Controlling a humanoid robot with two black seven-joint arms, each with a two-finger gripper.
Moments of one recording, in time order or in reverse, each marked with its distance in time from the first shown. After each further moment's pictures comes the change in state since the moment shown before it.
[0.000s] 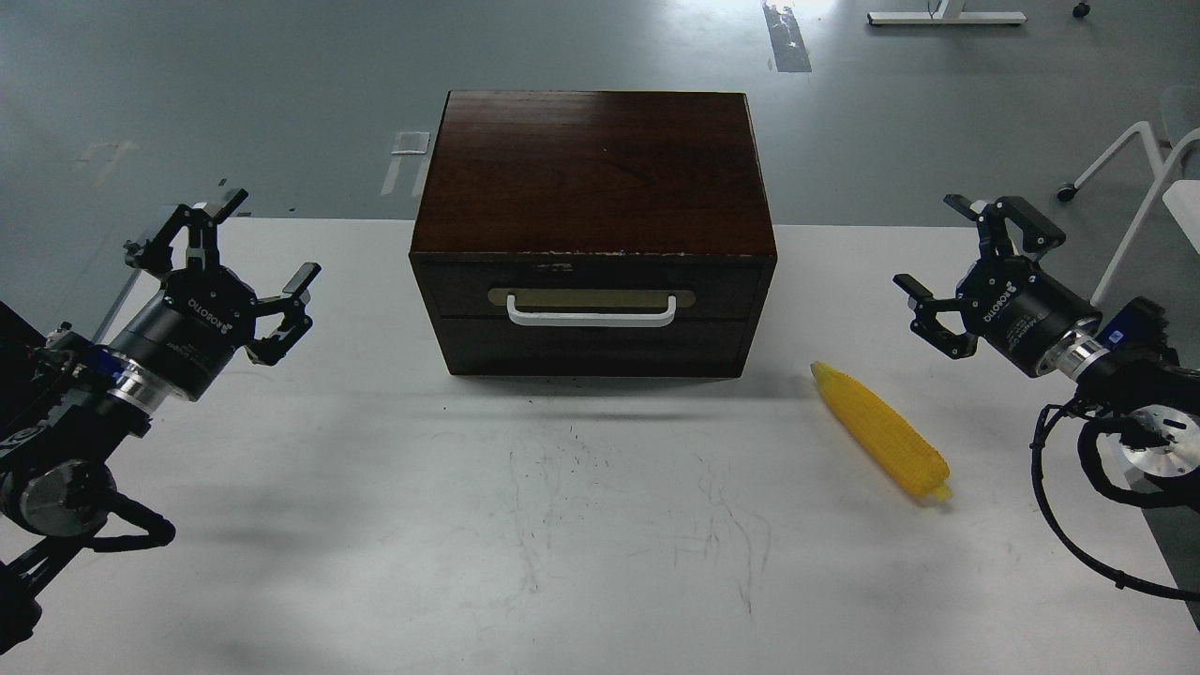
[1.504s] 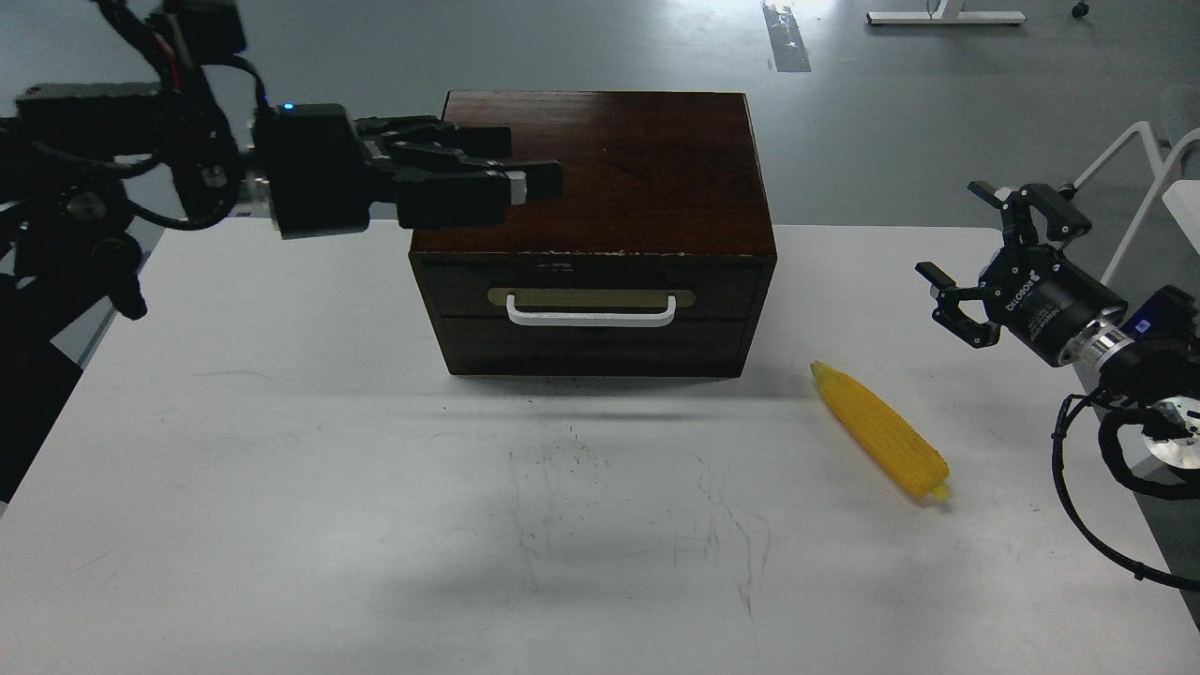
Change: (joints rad) left arm -0.765 0.016 0.290 -0.361 1.501 -0.022 -0.011; right arm 0.009 -0.026 0.011 -0.016 -0.014 0.000 0.000
